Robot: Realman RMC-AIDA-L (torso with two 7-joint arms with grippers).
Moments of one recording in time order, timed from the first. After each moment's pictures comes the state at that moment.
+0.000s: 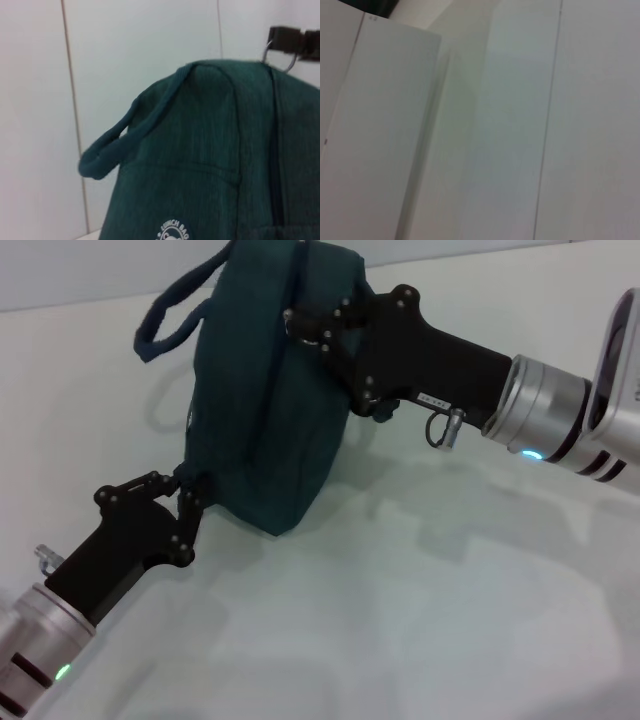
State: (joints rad) left arm -0.41 -2.09 2.83 0.13 -0.75 1.33 -0.22; right arm 0.49 2.03 -1.75 -0.52 -0.50 -1.32 0.53
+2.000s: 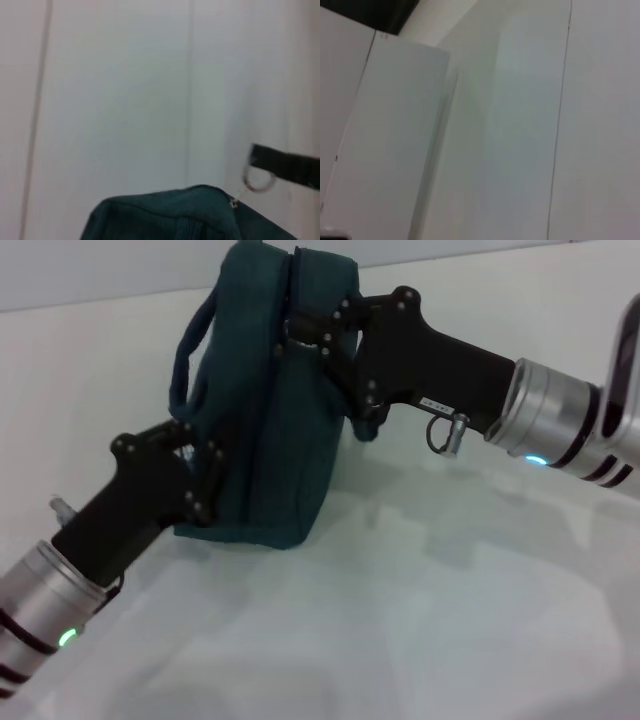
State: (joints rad) left arm -0.48 -2.09 2.80 0.11 -0.69 1.53 -0.38; right arm 0.48 2.03 -1.76 -0.53 -0.49 -1.37 0.53
